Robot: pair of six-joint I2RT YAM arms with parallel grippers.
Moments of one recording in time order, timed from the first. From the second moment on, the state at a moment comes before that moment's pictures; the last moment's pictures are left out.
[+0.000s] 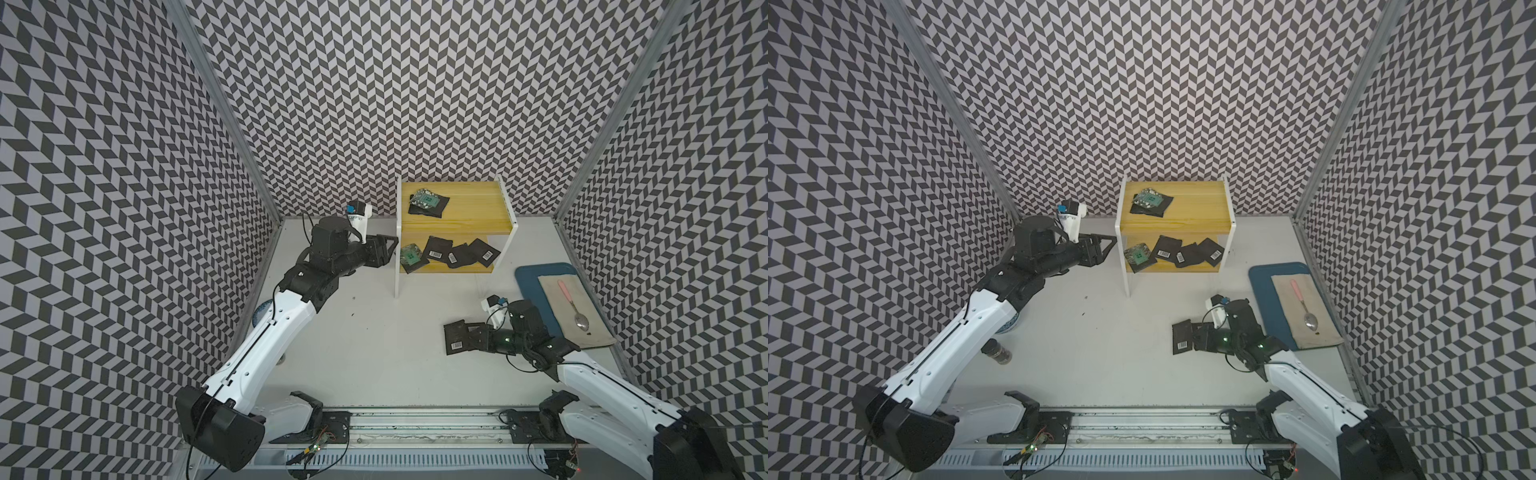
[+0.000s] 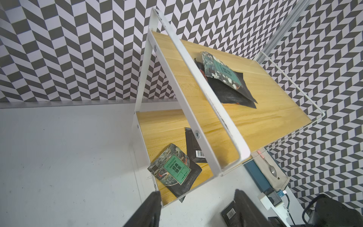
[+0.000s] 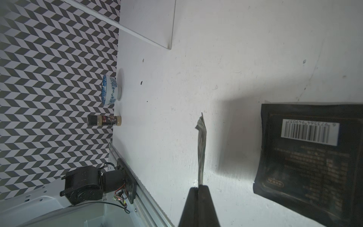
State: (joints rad) left arm -0.42 1.24 1.25 -0.37 0.27 -0.36; right arm 0.44 0.99 0.38 -0.16 -0.52 0.67
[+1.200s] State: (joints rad) left arm -0.41 1.24 1.23 -0.37 0.27 -0.36; right arm 0.47 1.29 0.39 0.06 -0.42 0.68
